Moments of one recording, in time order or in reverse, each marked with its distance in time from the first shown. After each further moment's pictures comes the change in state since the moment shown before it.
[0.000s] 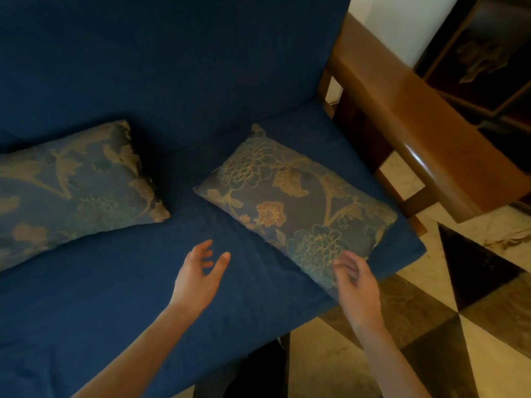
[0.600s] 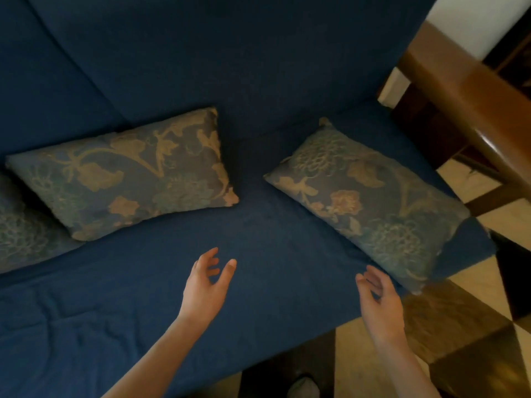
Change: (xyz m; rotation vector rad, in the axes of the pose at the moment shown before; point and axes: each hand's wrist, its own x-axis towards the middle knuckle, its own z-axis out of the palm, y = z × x) left_hand -0.024 -0.111 -0.139 -0.084 0.089 -0.058; right_hand -0.103 0.009 0.118 -0.080 0.056 0.049
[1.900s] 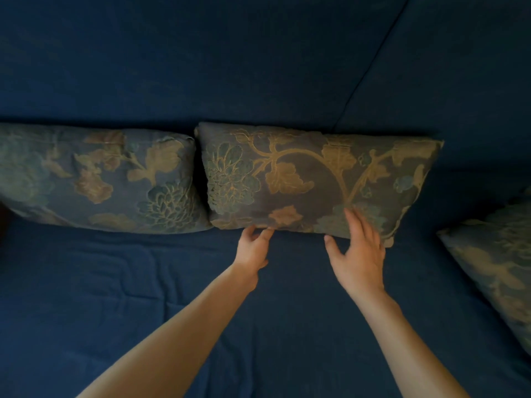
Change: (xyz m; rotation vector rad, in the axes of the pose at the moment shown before) left_hand 0.227 -0.116 -0.244 -0.684 0.006 -0.486; right_hand -0.082 -0.196 0.423 -0.652 -0.296 -0.715
